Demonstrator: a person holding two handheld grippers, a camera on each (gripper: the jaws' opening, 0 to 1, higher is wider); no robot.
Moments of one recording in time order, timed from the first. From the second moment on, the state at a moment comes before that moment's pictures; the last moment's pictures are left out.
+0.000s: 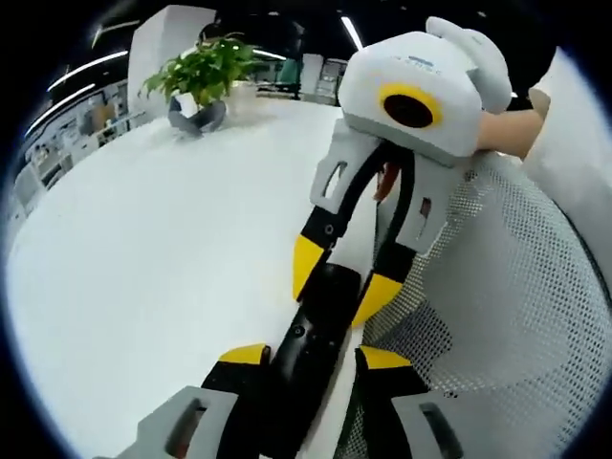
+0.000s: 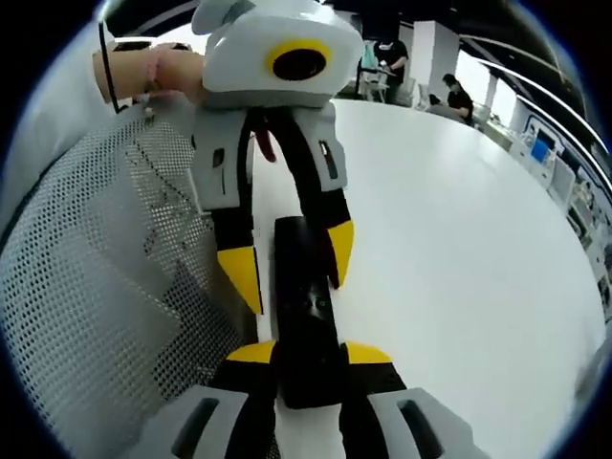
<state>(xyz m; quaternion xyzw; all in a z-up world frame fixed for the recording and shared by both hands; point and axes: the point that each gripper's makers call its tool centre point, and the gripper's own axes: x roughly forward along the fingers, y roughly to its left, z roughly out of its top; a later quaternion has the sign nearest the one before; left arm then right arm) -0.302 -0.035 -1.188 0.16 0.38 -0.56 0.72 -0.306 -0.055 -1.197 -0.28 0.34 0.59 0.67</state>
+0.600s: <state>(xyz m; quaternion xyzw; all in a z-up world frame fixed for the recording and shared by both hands) -0.259 0.007 -1.091 0.10 0.18 -0.41 0.89 -0.304 -0.052 -1.196 -0.28 0.33 0.59 0.68</state>
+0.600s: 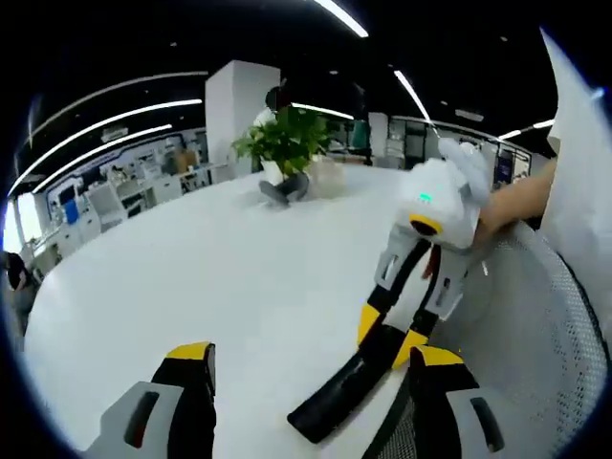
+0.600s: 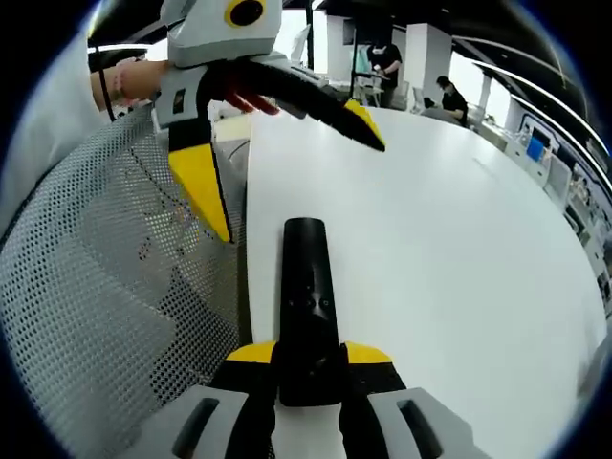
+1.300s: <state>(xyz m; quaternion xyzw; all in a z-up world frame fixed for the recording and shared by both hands) -0.249 0.103 -1.014 -0.13 -0.01 -0.24 0.96 -0.304 -0.052 -1.190 -0.27 0.34 0.59 0.68</state>
